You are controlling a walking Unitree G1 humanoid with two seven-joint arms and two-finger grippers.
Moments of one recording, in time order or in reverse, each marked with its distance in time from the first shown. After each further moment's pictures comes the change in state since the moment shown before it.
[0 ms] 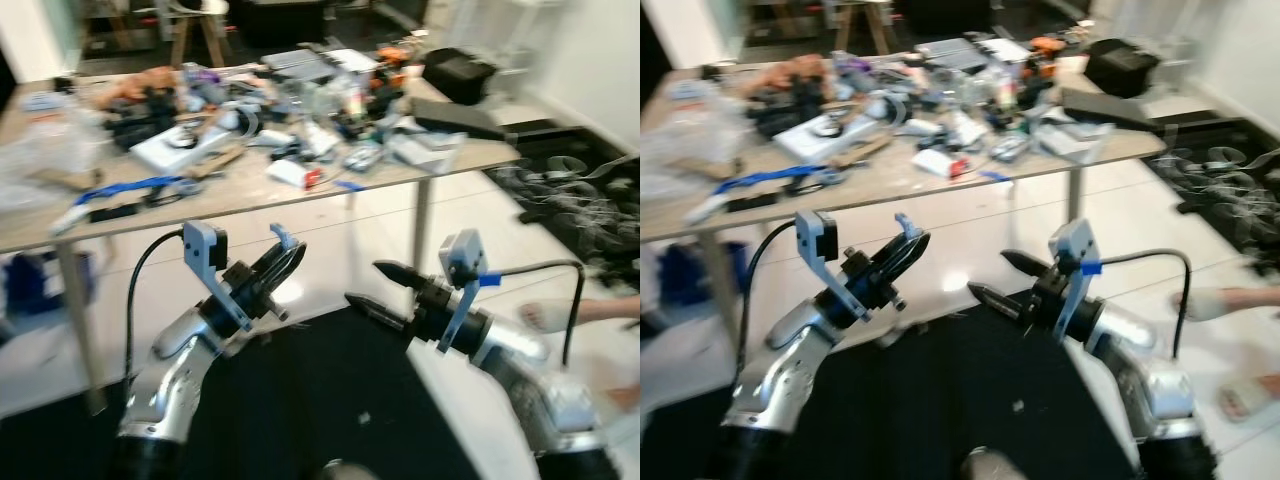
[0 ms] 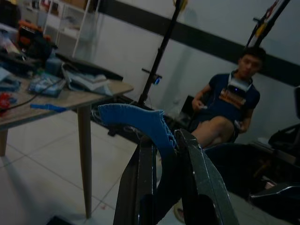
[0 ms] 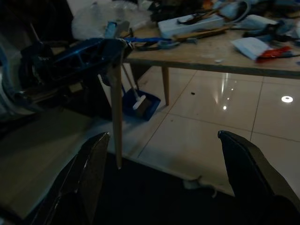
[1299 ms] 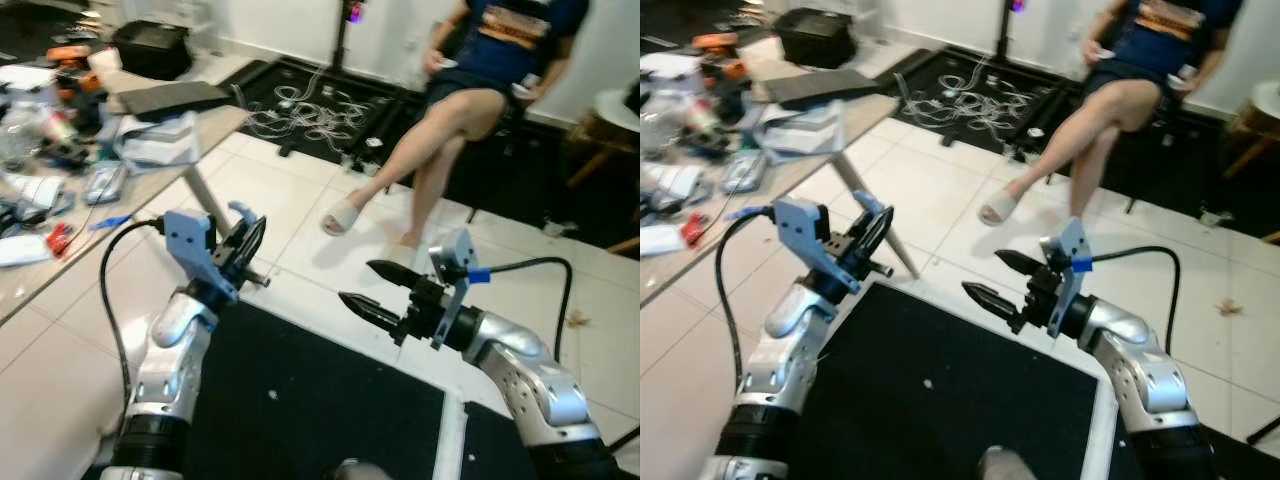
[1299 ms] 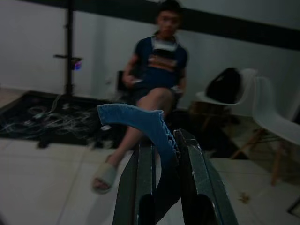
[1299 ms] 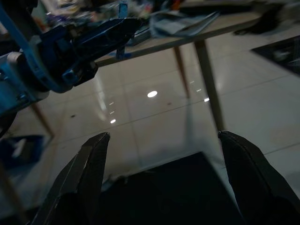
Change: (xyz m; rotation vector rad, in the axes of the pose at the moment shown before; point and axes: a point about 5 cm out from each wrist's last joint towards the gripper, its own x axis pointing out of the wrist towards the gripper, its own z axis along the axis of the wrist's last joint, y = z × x) left arm 0.006 0.024 0.009 0.267 -0.054 0.300; right arm 0.004 -0.001 -0.001 -0.008 0.008 -0.002
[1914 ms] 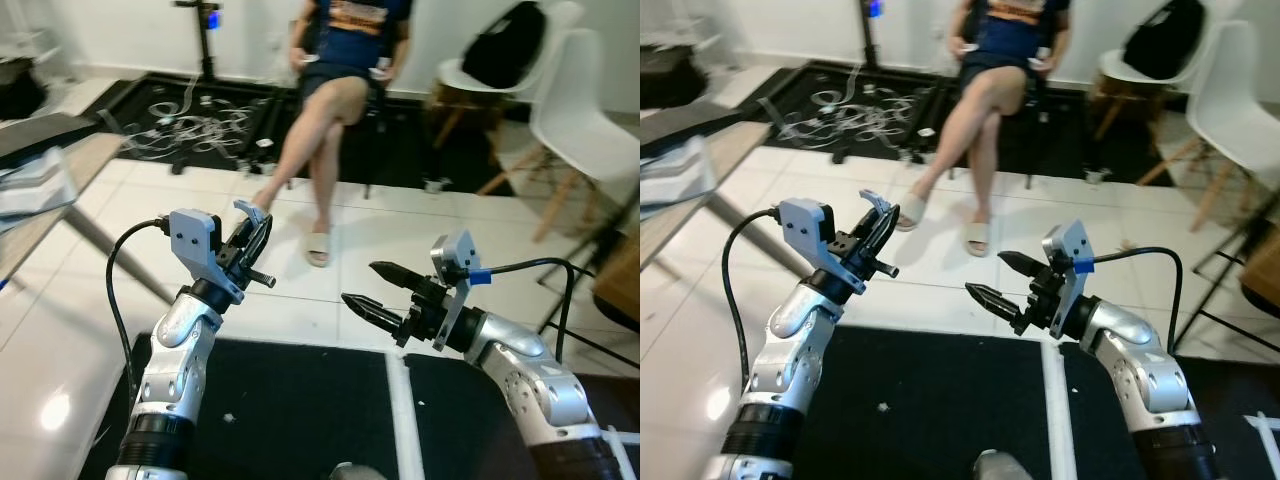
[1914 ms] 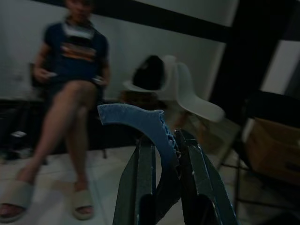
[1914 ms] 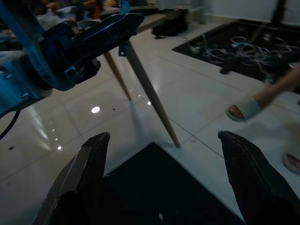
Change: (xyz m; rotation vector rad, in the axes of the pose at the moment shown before) left arm -0.001 0.002 -0.003 -0.007 0.003 -0.004; right arm 0.001 0.000 -0.006 0.014 0.009 0.005
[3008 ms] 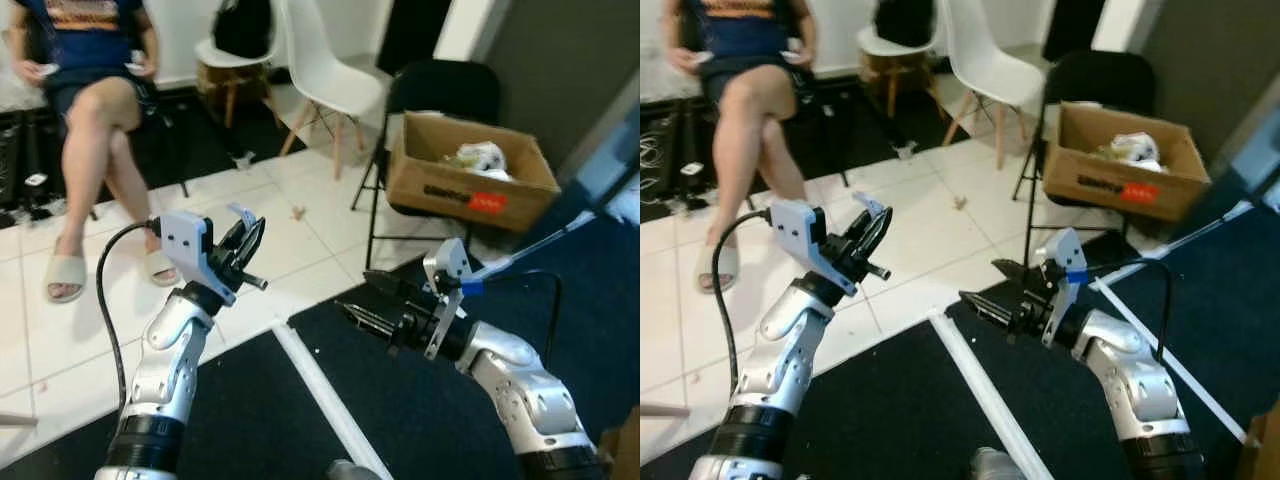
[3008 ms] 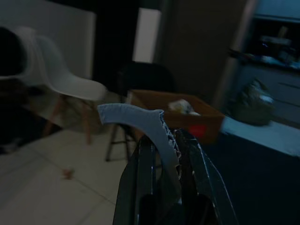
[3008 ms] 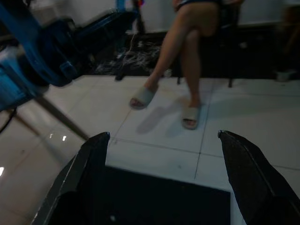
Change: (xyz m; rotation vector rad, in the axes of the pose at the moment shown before) left arm -0.002 0.003 -0.002 -0.010 -0.004 0.004; right arm 0.001 0.000 -0.003 -0.001 0.010 0.000
